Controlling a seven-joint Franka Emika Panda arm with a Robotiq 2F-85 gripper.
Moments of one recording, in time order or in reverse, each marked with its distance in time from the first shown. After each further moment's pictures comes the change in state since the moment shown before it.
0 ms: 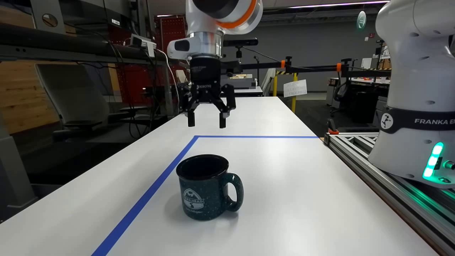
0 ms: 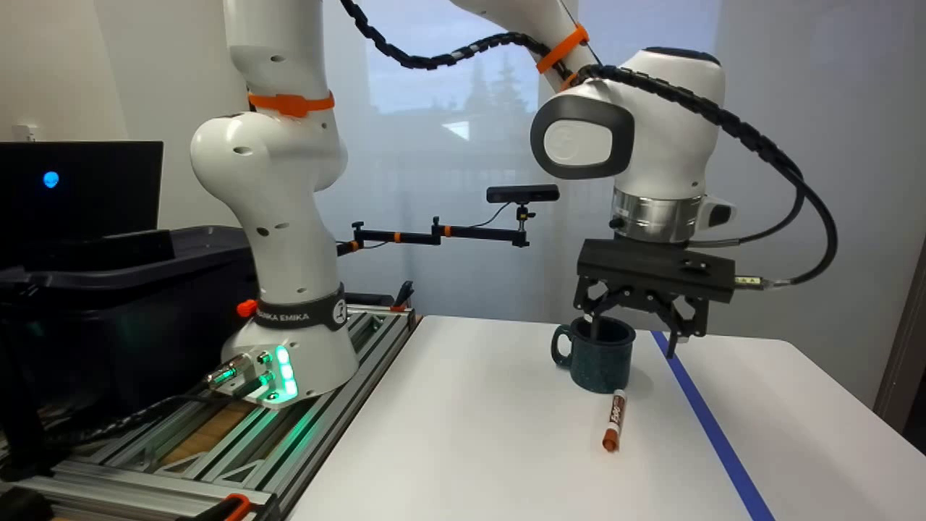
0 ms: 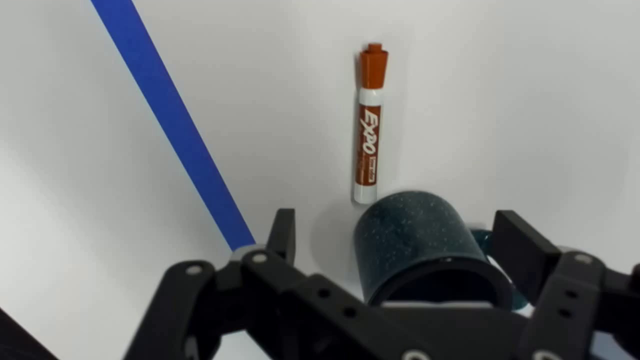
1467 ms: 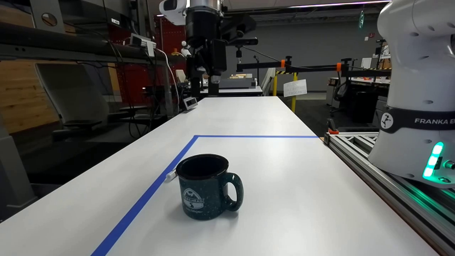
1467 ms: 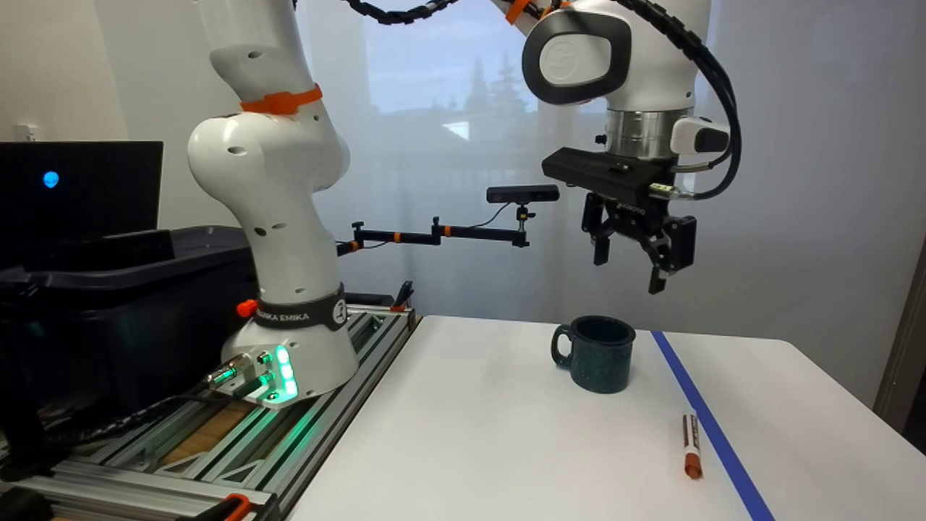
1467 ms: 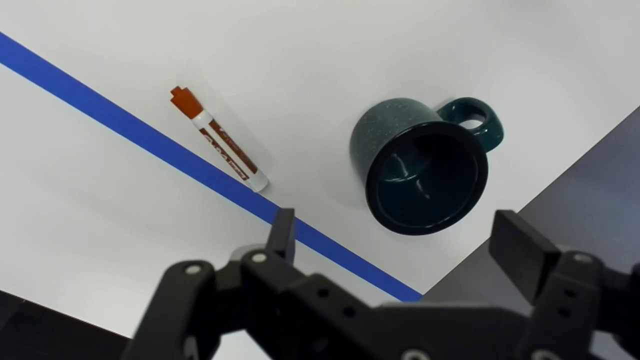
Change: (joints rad) arm -0.052 -0.204 0.104 -0.004 -0.094 -0.162 0.727
